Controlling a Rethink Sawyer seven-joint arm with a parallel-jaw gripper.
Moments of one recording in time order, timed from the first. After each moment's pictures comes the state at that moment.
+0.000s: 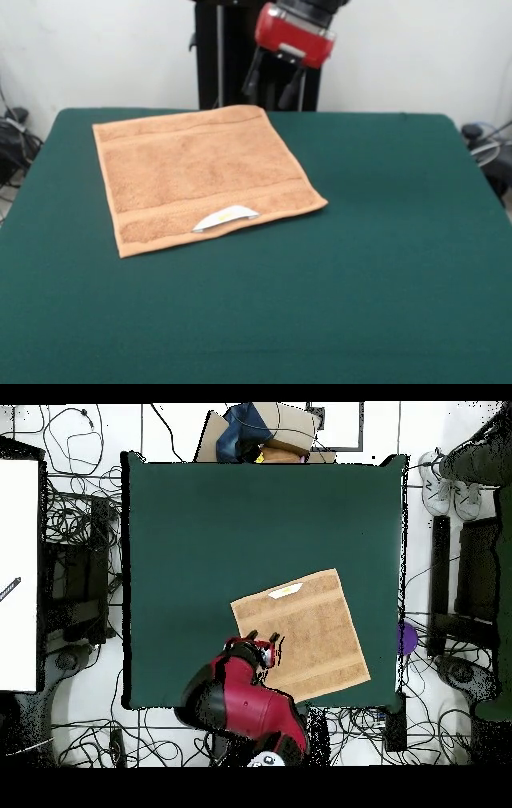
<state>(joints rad) 0.16 -0.70 -0.42 2.12 0.07 -0.14 1.55</state>
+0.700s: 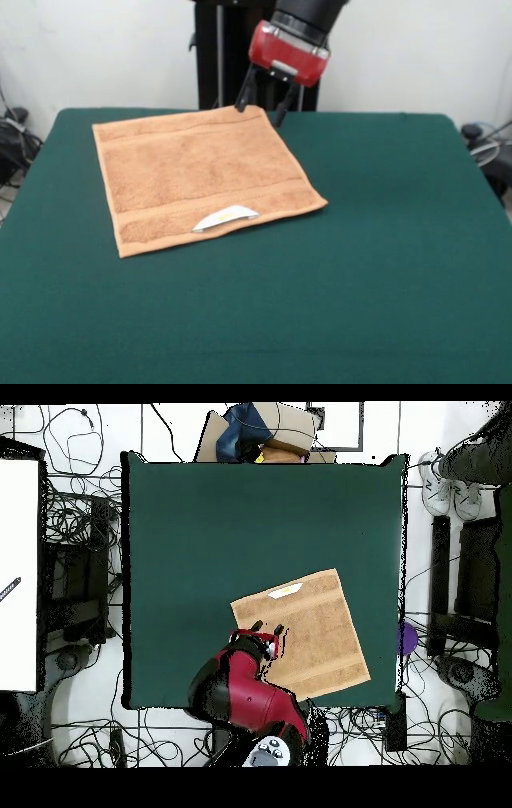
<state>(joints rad) 0.13 -0.61 -0.40 2.12 0.13 -0.28 1.56</state>
